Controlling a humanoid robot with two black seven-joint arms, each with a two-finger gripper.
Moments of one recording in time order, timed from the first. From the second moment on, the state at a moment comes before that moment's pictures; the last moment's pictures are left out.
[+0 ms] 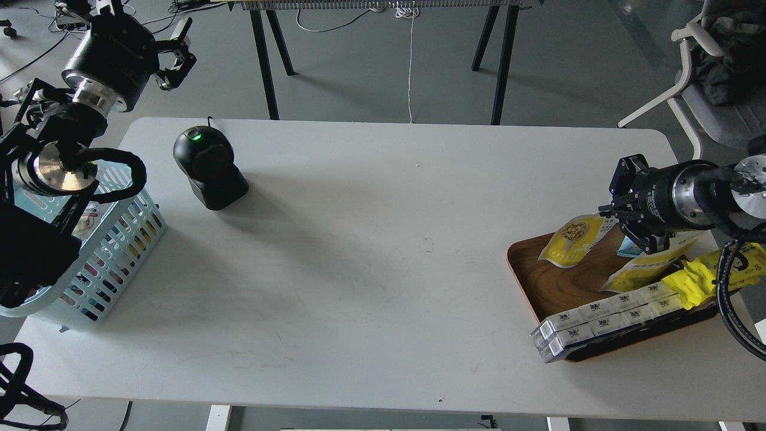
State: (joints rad) left arm -0.71 0.47 -1.06 -0.99 0.11 -0.26 -0.15; right arm 1.64 -0.96 -0.44 1.68 0.38 -0.38 -0.49
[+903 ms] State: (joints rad) left arm -0.71 0.48 -1.06 -0.99 0.11 -0.26 -0.15; right arm 2.45 -0.49 -0.75 1.68 0.97 -0.49 -0.49
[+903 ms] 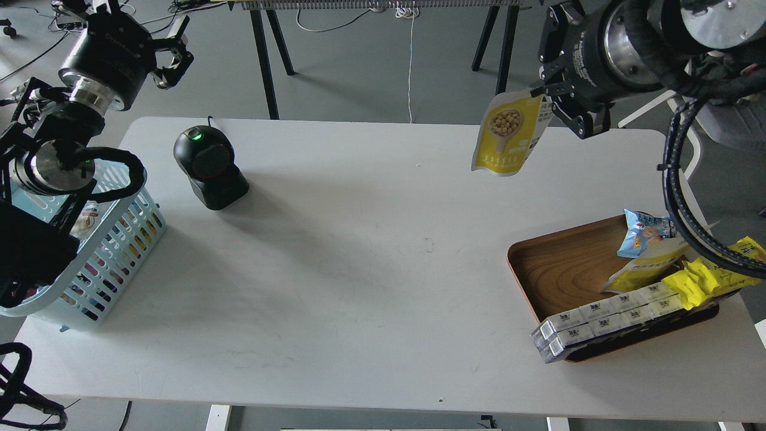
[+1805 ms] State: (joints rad) left arm -0.71 0.48 -1.06 -0.99 0.11 -0.26 -0.15; right arm 2.07 -0.05 -0.60 1.28 0.94 -0.49 -0.49
